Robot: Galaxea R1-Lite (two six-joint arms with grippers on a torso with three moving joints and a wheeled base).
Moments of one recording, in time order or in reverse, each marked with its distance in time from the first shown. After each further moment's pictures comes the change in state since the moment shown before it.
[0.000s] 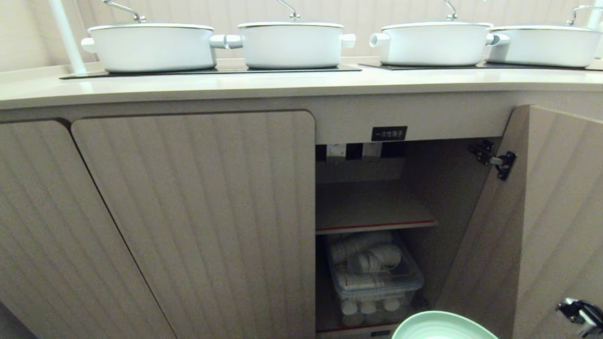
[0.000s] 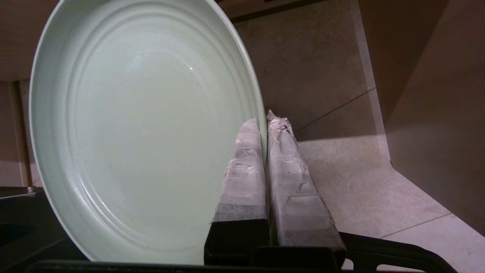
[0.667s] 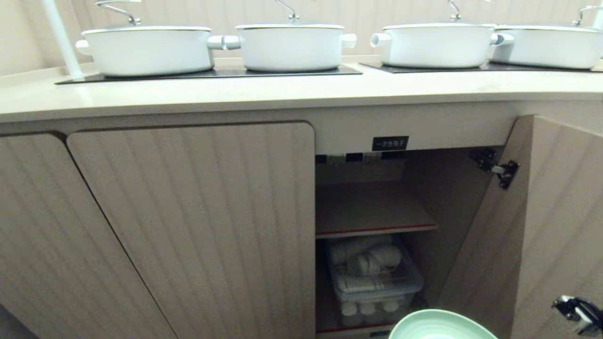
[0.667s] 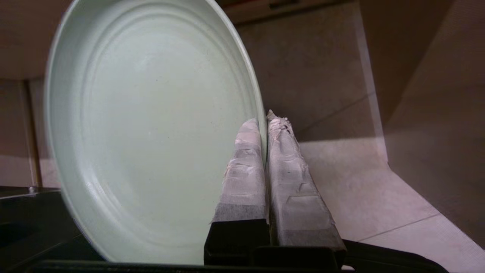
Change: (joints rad) left arm 0.000 0.000 0.000 0.001 0.000 0.000; right arm 0.019 0.010 -0.003 -0.023 0.000 -0.001
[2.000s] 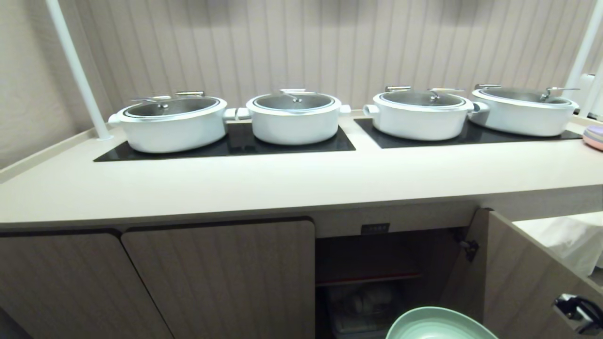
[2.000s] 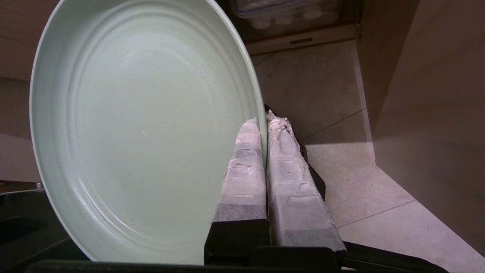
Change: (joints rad) left arm 0.000 0.000 0.000 -0.002 0.000 0.000; right arm 0.009 -0.008 -0.007 0.001 0.008 0.000
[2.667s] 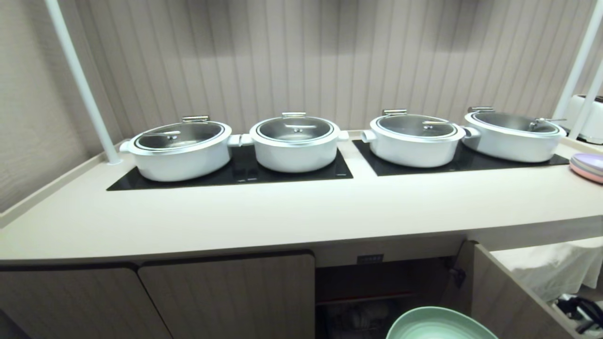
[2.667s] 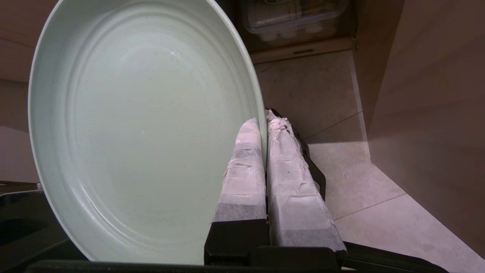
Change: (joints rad) left arm 0.000 0.000 0.000 0.000 0.000 0.000; right arm -0.002 -0.001 0.000 0.000 0.000 0.000
